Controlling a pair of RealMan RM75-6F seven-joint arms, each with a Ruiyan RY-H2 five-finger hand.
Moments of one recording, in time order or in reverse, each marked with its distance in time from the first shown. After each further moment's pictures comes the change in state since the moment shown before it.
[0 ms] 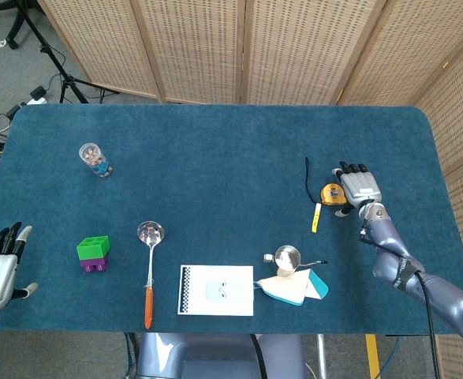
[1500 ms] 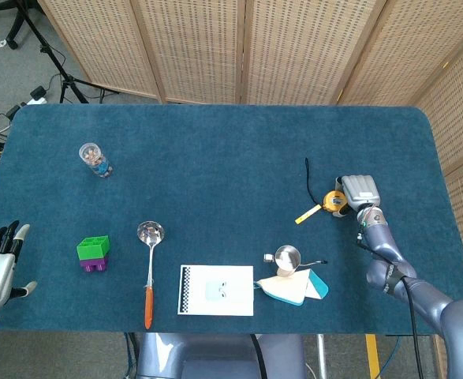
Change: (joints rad) left arm 0.000 -0.001 -0.001 0.004 0.001 0.015 -0.025; right arm -0.019 -0.127 -0.039 0.176 -0.145 0.076 0.197
